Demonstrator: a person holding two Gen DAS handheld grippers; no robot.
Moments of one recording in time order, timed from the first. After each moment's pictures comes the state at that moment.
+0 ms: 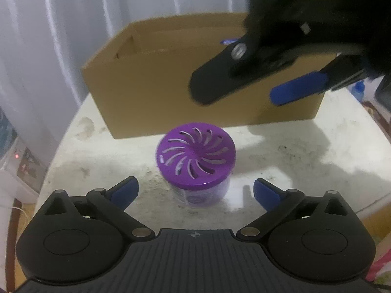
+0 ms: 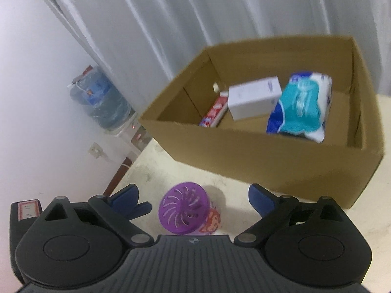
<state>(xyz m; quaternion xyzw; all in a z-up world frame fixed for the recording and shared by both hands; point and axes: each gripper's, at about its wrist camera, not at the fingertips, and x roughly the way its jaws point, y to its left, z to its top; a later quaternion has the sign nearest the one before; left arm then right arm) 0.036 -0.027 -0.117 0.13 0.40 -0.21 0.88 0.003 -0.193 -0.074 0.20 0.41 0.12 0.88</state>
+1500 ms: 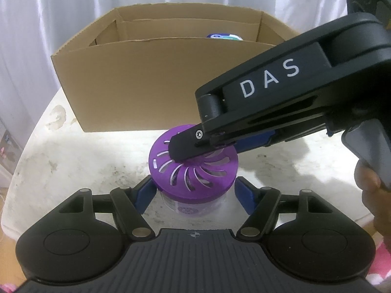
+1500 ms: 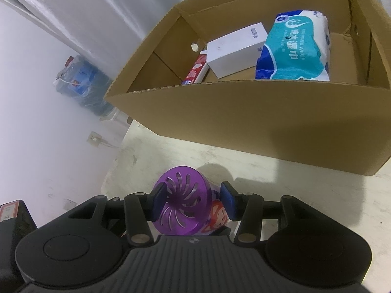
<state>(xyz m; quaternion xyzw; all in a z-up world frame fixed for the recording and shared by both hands) 0.061 -0.037 -0.125 0.08 0.43 -0.23 0.87 0.022 -0.204 -0.109 0.26 0.48 0.12 0.83</state>
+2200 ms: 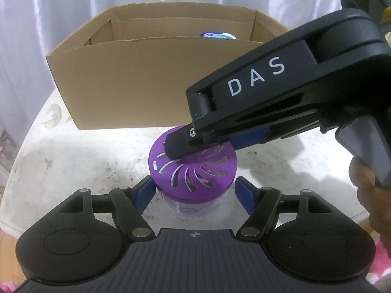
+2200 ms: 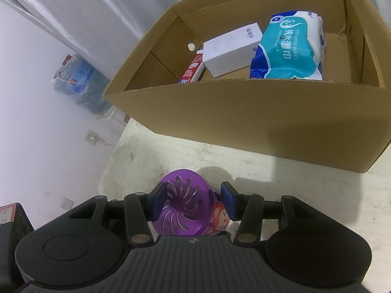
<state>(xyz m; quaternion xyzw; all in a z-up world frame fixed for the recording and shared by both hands) 0.065 -0.040 -0.133 0.08 0.43 -0.24 0.86 0.020 -0.206 -0.107 0.25 0.49 0.12 0.83</state>
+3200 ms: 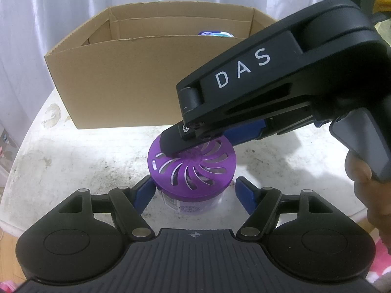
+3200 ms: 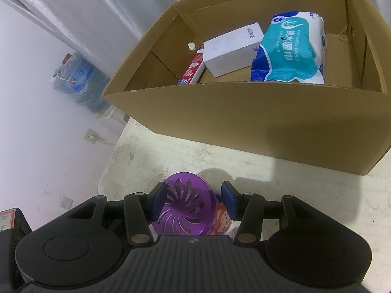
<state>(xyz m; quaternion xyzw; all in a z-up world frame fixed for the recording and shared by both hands) 0.064 -0.043 -0.134 0.08 0.43 -0.24 0.86 0.020 -0.206 -0.107 0.25 0.49 0.11 0.83</state>
